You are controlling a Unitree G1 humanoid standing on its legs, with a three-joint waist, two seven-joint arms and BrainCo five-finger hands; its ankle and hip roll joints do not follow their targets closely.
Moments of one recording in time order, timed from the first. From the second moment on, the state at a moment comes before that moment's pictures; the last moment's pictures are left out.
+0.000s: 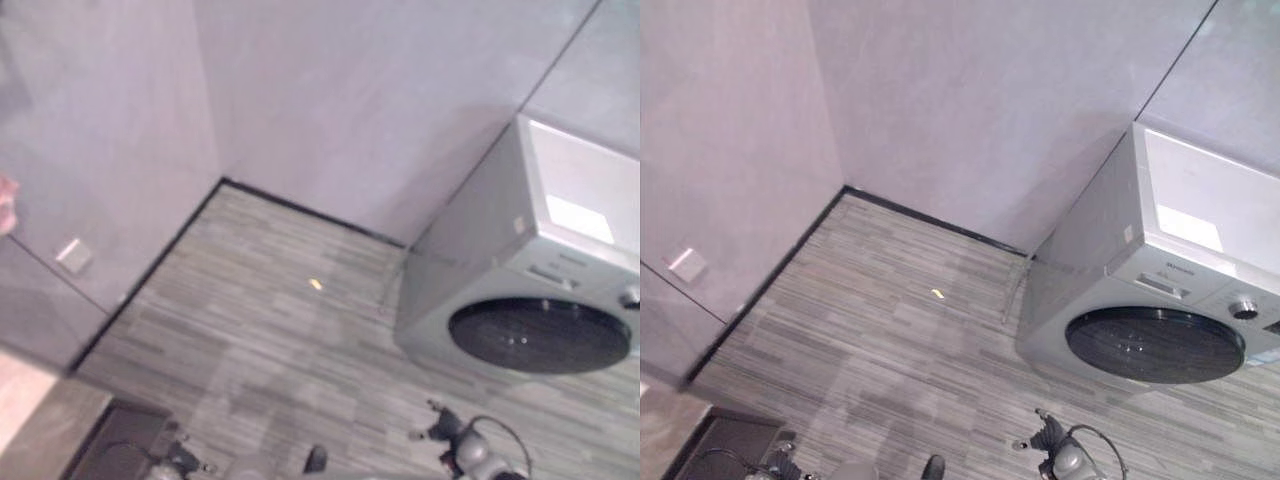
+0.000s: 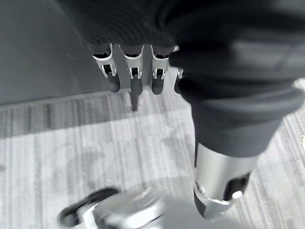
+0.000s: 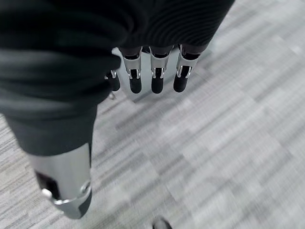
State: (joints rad) left arm -0.08 0.37 -0.25 1.29 0.17 -0.05 0.17; right arm -0.16 -0.33 0.40 1.11 -0.16 -0.09 -0.12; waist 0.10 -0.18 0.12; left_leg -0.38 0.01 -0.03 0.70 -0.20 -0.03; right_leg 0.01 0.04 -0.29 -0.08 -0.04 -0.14
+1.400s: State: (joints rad) left arm -0.13 0.31 -0.34 1.22 0.18 -0.08 0.19; right arm -0.13 -0.37 0.41 1.08 -0.20 -0.10 -0.13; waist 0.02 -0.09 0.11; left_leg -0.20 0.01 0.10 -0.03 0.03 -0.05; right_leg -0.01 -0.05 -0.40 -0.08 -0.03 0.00
